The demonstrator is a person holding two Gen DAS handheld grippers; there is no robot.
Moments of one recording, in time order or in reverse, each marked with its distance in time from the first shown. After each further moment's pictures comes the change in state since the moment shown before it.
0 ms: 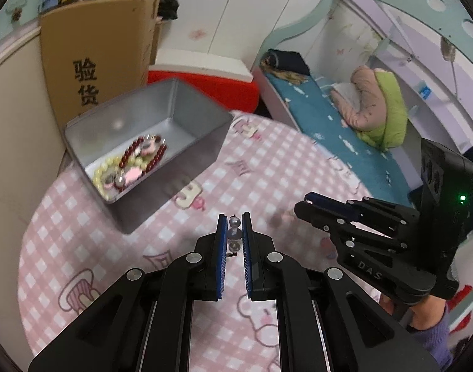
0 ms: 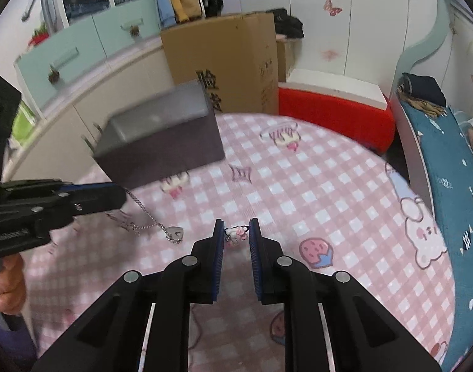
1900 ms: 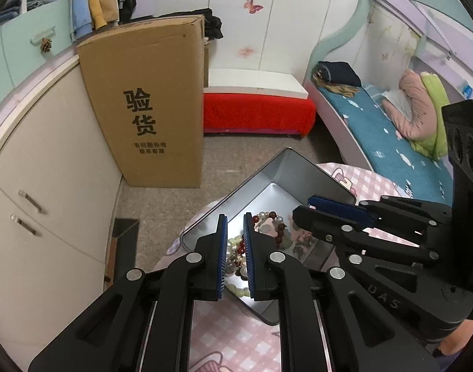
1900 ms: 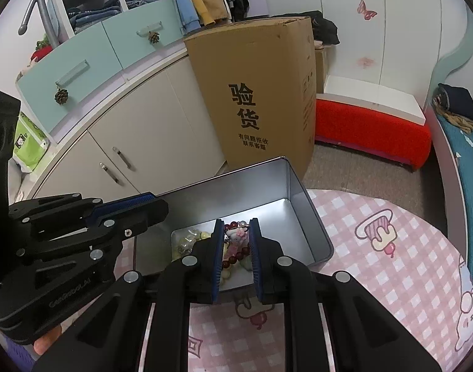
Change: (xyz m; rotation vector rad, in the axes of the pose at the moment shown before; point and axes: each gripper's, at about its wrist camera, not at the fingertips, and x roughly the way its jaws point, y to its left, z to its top) left arm 0.001 0.077 0.073 0.033 -0.043 0.264; right arm 0.081 0.075 0.106 -0.003 0.018 0.106
